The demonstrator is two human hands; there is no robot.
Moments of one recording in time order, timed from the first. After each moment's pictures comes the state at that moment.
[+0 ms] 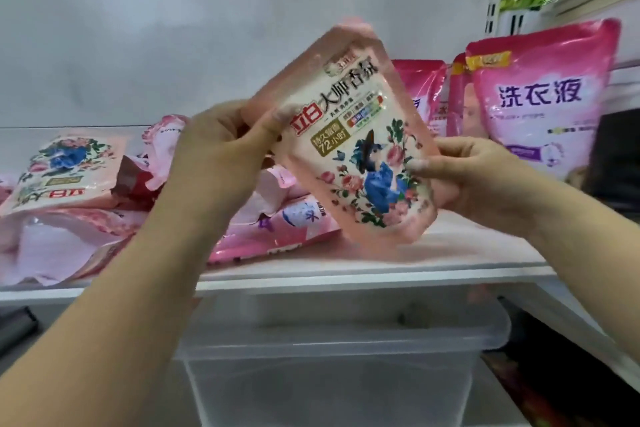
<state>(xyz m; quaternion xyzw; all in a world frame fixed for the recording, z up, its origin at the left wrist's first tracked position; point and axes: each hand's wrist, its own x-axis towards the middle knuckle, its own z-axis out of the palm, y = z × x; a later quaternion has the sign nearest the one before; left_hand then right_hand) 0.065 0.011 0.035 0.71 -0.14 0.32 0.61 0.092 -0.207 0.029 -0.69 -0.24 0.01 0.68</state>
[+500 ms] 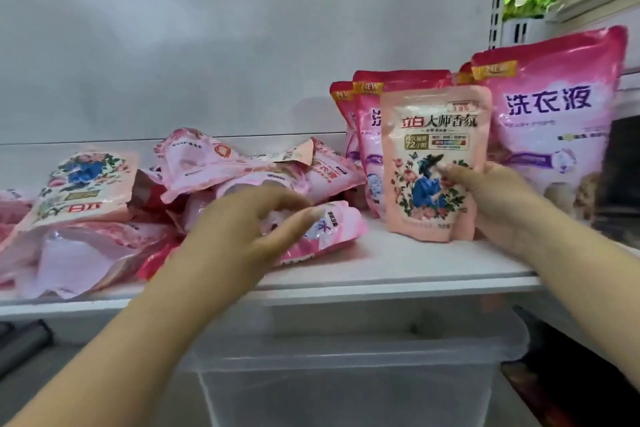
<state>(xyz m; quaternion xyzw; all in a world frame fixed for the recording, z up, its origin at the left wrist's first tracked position) 0.064 0.031 0.002 0.86 -0.25 0.35 0.28 0.115 -0.219 0.015 -0.69 -0.01 -0.14 0.71</state>
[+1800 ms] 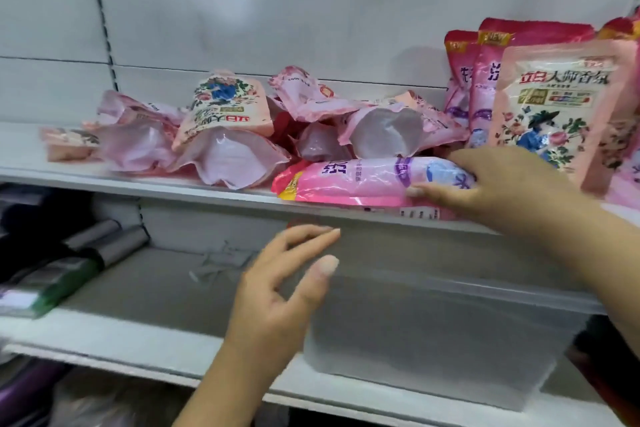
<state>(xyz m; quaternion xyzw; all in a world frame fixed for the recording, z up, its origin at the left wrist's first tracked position) 0.006 0.103 -0.117 0.73 -0.21 0.33 0.56 0.043 -0.095 -0.001 -0.96 -0.18 -0.23 0.05</state>
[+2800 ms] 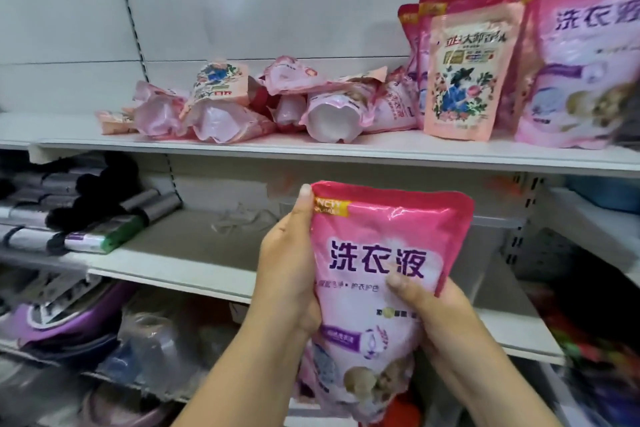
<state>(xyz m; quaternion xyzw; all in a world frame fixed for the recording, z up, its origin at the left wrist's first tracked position) -0.089 -0.015 -0.100 0.47 0.08 0.17 0.86 -0.075 -0.145 -0.154 -0.56 -0.13 0.13 0.81</state>
